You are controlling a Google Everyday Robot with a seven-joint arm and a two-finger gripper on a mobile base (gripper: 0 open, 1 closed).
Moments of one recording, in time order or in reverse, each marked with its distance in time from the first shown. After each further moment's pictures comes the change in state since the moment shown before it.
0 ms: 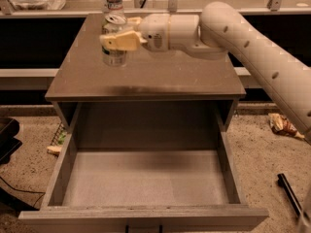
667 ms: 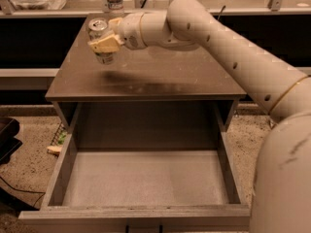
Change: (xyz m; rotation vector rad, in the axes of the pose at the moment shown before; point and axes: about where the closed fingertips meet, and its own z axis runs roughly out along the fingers) arm 0.032 -0.052 0.065 0.108 0.166 -0.181
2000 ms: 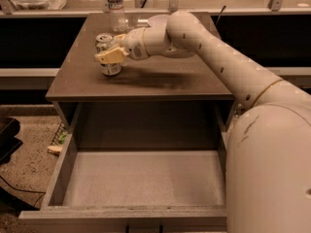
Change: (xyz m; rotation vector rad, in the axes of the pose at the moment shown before) arm 0.070 -0.016 0.017 -0.080 0.062 0.108
